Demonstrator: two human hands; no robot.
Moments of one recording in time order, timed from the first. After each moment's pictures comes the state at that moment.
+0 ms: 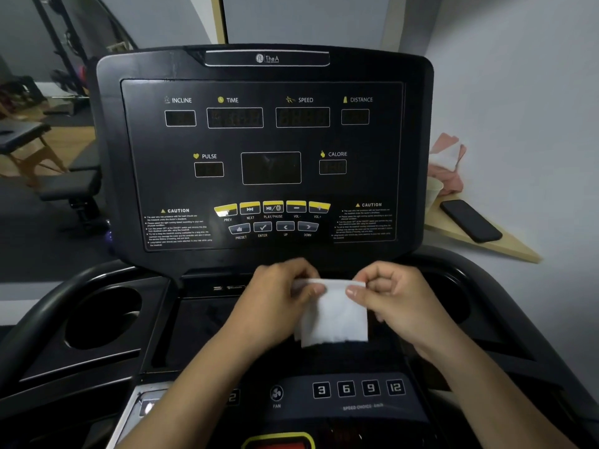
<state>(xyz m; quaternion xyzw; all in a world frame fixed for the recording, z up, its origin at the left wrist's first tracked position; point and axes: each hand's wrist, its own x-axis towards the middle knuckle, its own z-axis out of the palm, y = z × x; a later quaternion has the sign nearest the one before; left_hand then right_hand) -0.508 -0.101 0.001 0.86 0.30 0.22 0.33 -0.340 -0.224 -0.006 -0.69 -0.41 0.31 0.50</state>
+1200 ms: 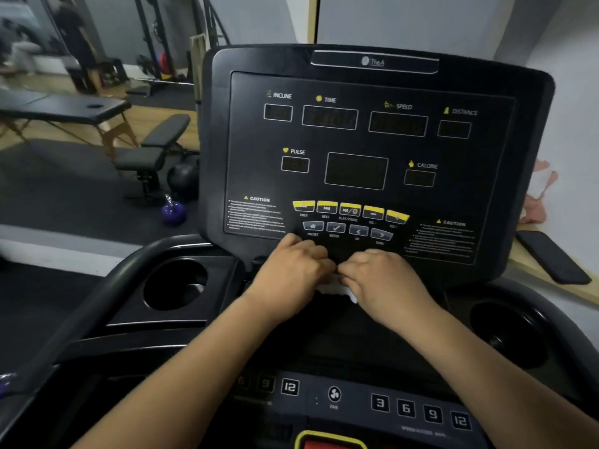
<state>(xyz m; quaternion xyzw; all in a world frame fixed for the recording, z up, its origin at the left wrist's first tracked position) -0.549 -0.036 -0.012 0.96 0.20 0.20 -0.06 -0.389 -0.124 -0.002 -0.66 -0.74 -0.07 0.08</state>
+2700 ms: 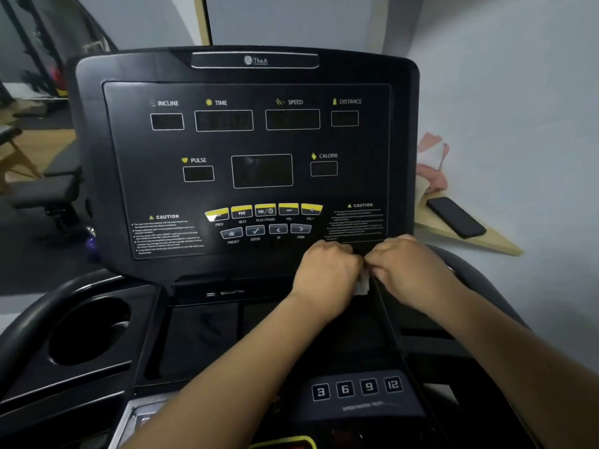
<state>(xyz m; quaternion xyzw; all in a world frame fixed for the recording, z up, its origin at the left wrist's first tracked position) -0.418 -0.103 -0.010 0.97 0.17 0.18 -0.02 -0.286 -0.198 0.008 -0.75 -0.66 -0.07 0.02</state>
